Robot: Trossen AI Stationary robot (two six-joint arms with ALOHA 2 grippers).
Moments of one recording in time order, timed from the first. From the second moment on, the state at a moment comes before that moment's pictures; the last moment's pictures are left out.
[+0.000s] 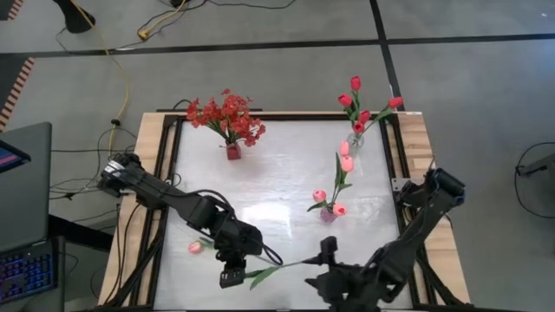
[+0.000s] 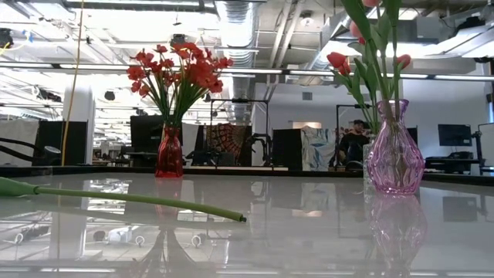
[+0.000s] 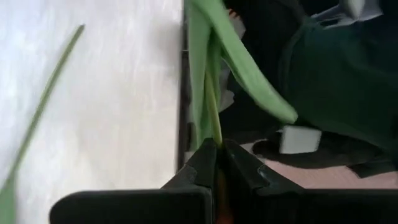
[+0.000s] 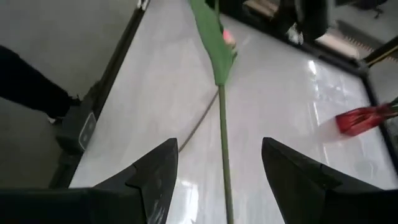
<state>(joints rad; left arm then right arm) -0.45 1.69 1.55 -0.82 0.44 -0.75 0.84 1.82 1.67 -0.76 0.74 0.29</state>
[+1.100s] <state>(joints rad) -0.45 1.71 1.55 -0.82 0.43 -0.68 0.74 1.92 1.68 -0.79 0.65 0.41</state>
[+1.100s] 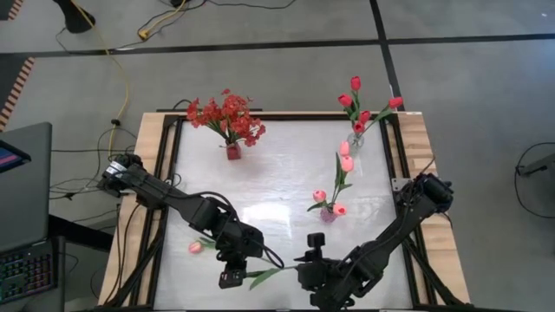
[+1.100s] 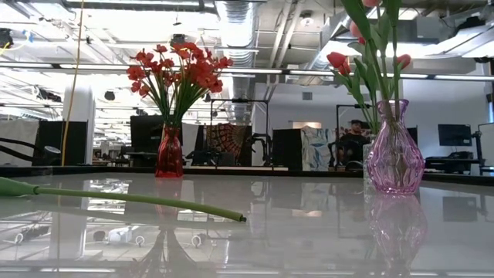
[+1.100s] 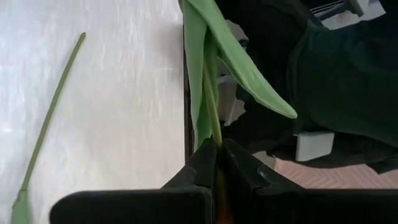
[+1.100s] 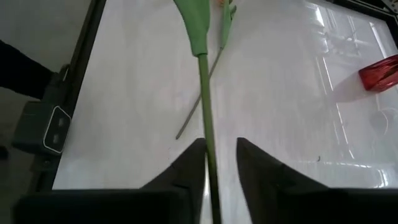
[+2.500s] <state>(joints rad) -0.45 1.24 1.40 -0.48 -0.16 -0.14 1.13 1.38 1.05 -0.43 1.21 0.79</state>
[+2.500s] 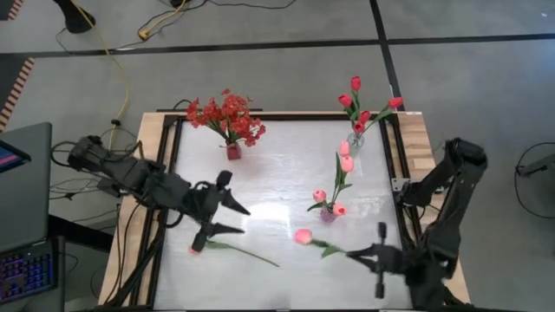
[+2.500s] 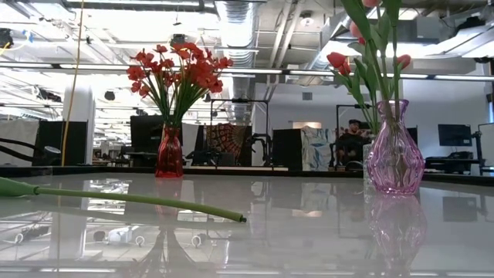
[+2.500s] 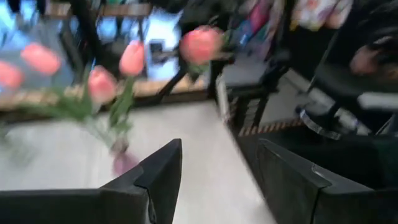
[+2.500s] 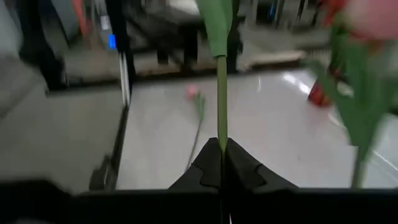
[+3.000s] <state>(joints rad) -0.39 1.19 1.15 -0.22 -0.15 -0.07 1.09 1.11 0.62 0.87 1.04 -0.22</state>
